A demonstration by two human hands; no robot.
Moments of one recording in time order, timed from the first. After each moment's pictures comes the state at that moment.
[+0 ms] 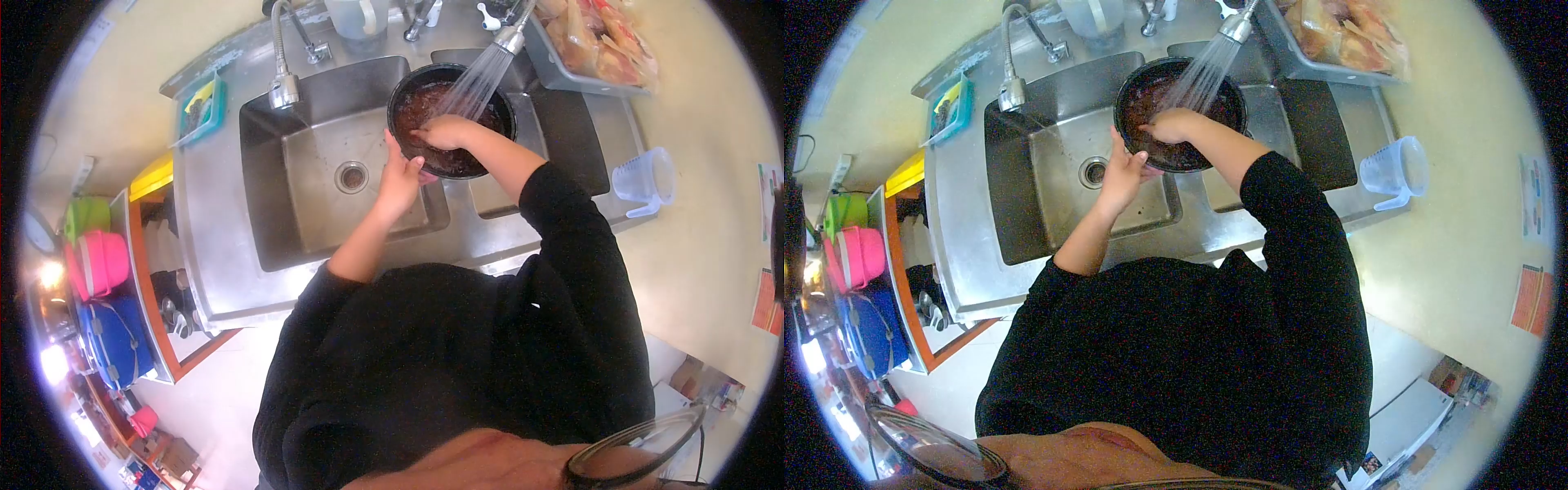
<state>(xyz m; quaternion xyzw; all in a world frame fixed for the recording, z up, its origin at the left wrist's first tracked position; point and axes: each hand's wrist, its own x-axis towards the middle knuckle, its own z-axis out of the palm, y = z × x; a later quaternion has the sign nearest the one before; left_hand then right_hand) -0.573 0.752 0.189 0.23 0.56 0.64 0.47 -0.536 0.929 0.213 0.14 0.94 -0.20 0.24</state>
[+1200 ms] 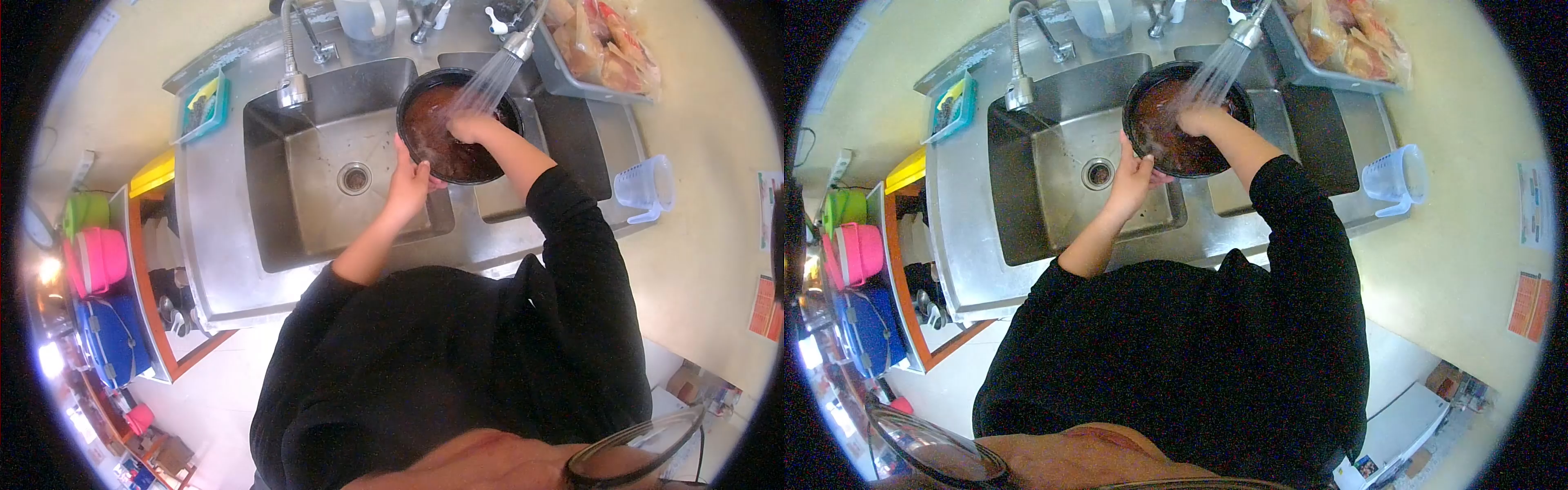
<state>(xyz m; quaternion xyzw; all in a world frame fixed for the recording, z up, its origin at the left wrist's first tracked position) -0.571 0.751 0.190 0.23 0.58 0.61 0.49 -0.528 0.970 0.186 0.20 0.94 -0.06 0.28</state>
